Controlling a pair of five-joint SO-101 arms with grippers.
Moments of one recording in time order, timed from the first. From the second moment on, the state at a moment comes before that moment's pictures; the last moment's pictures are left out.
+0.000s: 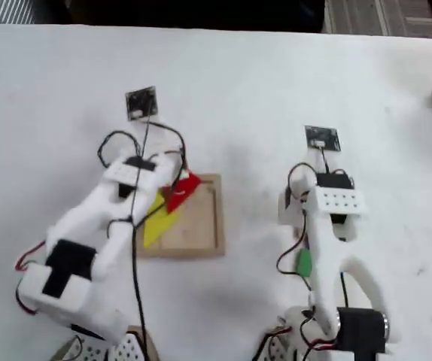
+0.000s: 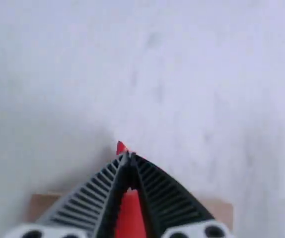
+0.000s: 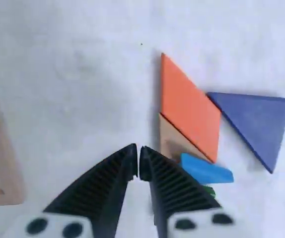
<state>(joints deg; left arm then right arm) 10.3 8.8 33.8 23.1 27.6 -0.9 -17.5 44.5 61.9 0.5</state>
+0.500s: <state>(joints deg) 3.9 10.2 28.4 26.8 34.1 -0.8 -16.4 44.5 59.7 0.5</state>
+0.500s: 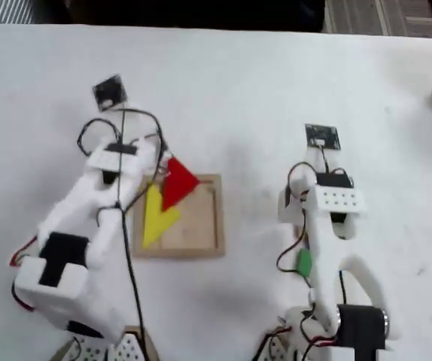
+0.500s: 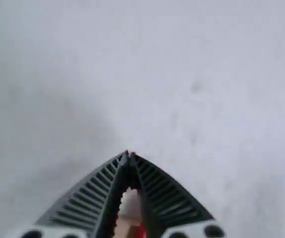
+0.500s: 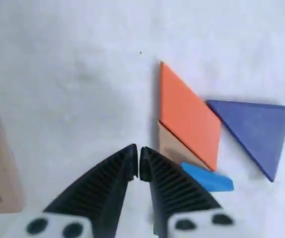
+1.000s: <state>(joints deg) 9.3 22.0 16.3 36.7 33.8 -1.0 -16.4 44.5 59.7 0.6</state>
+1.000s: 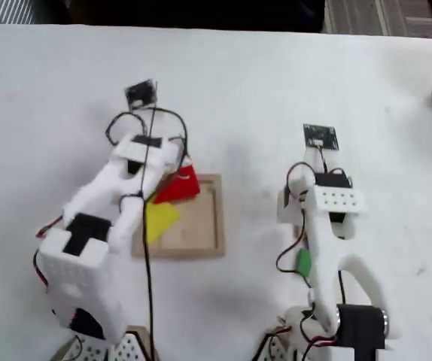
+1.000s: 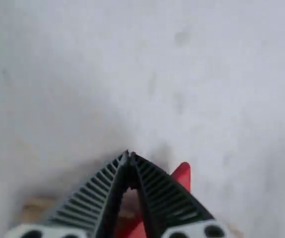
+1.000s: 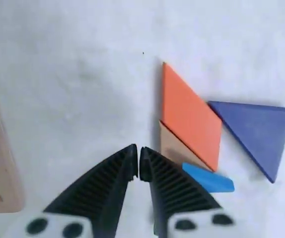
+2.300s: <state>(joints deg) 18.1 -17.5 59.6 24.1 16.8 -1.0 -16.4 44.7 58.5 0.6</state>
